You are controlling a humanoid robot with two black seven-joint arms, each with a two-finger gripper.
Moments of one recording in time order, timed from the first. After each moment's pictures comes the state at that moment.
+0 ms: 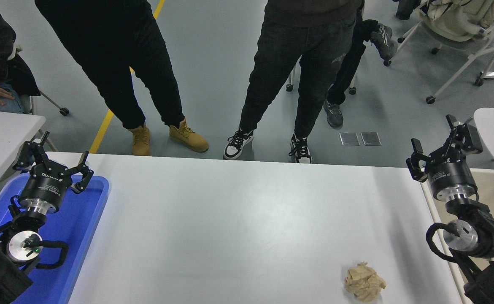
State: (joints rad) left arm -0.55 0.46 -0.62 -0.39 -0.23 -0.70 -0.58; right arm 0.38 -0.34 1.17 0.90 -0.44 0.04 0.48
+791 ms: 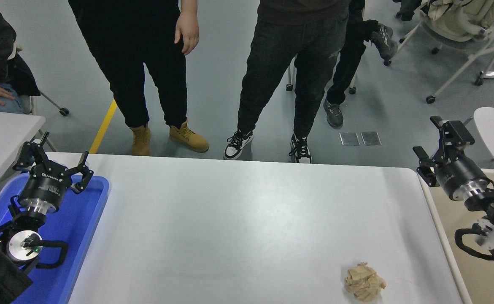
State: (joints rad) left arm -0.55 0.46 -0.62 -0.39 -0.23 -0.70 -0.58; right arm 0.61 -0.65 0.55 0.85 -0.47 0.05 0.48
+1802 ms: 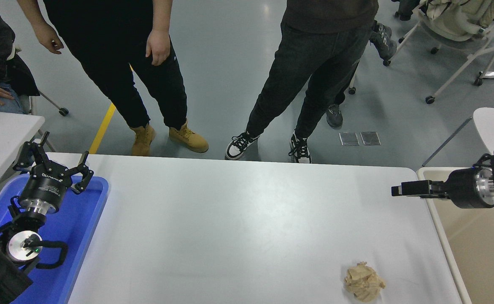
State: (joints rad) left arm -0.55 0.46 -0.62 -0.39 -0.23 -0.70 -0.58; right arm 1.30 -0.85 -0.51 1.13 -1.28 0.33 0.48
